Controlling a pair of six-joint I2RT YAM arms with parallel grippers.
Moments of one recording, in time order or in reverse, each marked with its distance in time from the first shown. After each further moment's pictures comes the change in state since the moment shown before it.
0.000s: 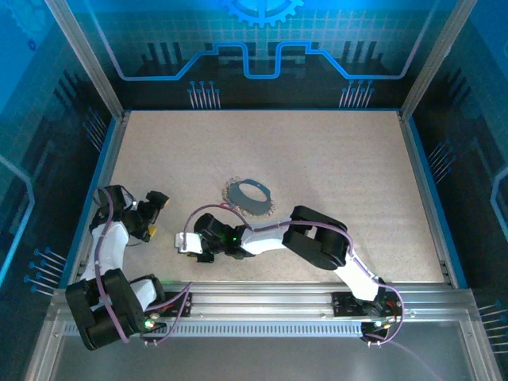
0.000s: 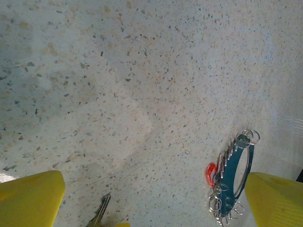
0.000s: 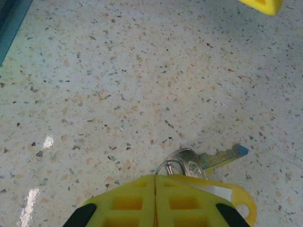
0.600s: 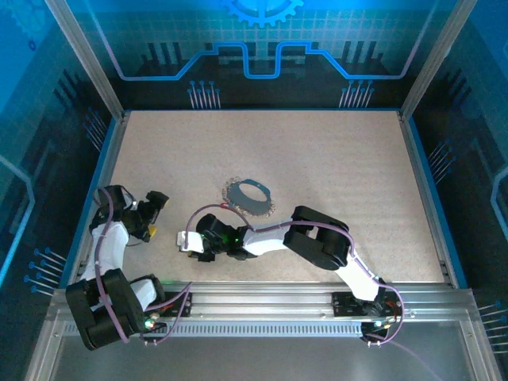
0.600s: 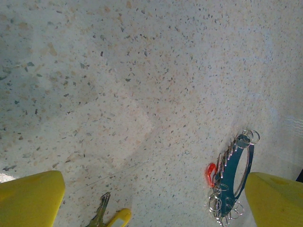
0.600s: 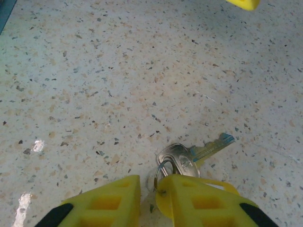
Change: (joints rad) left arm 0.000 0.000 0.000 0.000 0.000 0.000; right arm 0.001 -0.013 -0.032 0.040 0.039 0.024
